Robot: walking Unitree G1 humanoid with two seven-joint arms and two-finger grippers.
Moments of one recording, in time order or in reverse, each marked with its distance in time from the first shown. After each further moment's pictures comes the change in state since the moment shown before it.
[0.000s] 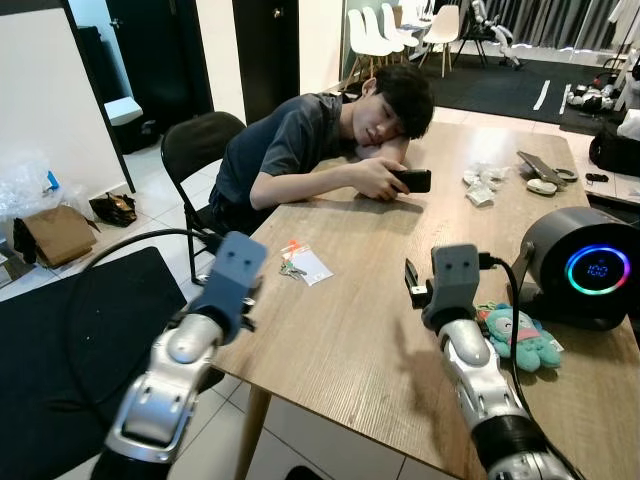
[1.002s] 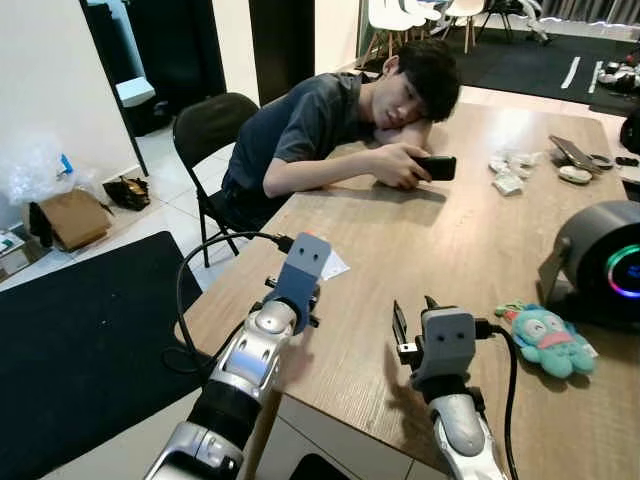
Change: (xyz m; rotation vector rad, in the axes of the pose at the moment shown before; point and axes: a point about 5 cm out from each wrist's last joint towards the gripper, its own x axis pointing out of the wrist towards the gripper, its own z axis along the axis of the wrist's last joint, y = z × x) left arm 0.083 -0.079 -0.010 -0.156 0.170 -0.069; right arm -0.085 0.037 -0.015 -0.078 -0.105 -0.004
